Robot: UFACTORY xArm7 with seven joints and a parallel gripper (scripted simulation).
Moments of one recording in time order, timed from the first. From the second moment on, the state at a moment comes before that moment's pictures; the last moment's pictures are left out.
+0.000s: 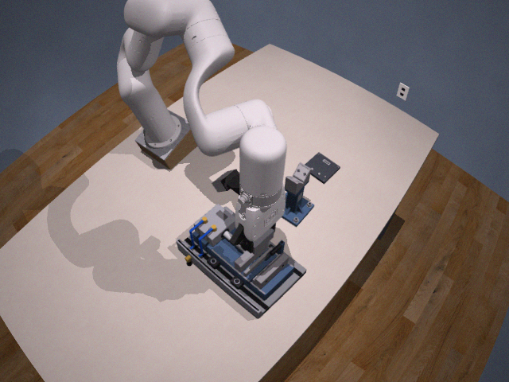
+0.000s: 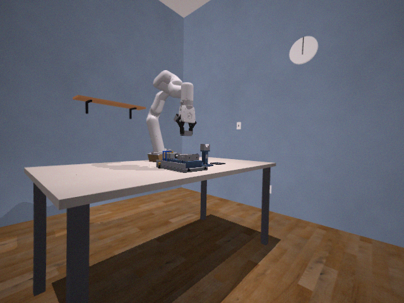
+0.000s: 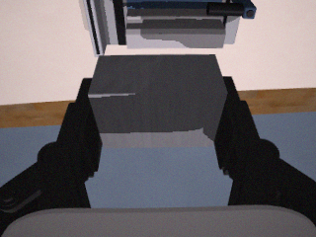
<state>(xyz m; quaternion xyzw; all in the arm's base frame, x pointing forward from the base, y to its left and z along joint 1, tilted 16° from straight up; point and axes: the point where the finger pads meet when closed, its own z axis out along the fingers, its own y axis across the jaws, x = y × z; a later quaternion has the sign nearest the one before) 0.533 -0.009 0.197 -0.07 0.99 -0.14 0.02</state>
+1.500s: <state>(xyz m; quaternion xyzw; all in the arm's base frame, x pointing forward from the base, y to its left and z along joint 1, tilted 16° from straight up) 0.540 -0.027 0.132 -0.07 0.99 -0.14 0.02</state>
